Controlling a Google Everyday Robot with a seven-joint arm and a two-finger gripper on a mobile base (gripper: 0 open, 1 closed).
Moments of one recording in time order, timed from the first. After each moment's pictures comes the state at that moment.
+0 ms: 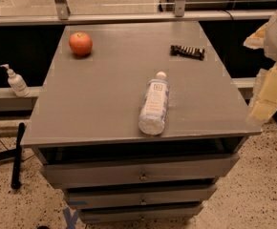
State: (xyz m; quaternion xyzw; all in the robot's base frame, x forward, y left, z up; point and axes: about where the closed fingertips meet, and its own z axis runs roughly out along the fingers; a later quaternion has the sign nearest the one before) arm 0.438 -0.217 0.976 -0.60 0.78 -0.03 0.16
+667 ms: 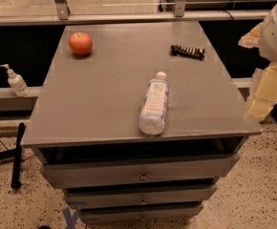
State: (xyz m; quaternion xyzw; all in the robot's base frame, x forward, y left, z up) arm 0.446 -0.213 0.972 -0.62 0.77 -0.04 0.16
